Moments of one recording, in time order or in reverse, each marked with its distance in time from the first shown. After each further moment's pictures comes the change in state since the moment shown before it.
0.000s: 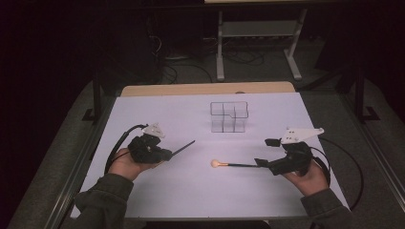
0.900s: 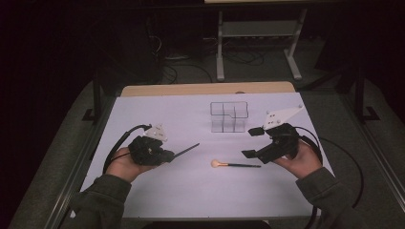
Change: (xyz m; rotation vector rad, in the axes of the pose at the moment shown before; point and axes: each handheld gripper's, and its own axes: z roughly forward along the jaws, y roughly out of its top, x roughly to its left) left arm -0.018 0.011 -0.011 -0.006 -0.018 0.102; right arm 0.007 0.068 0.011 0.091 0.138 -0.152
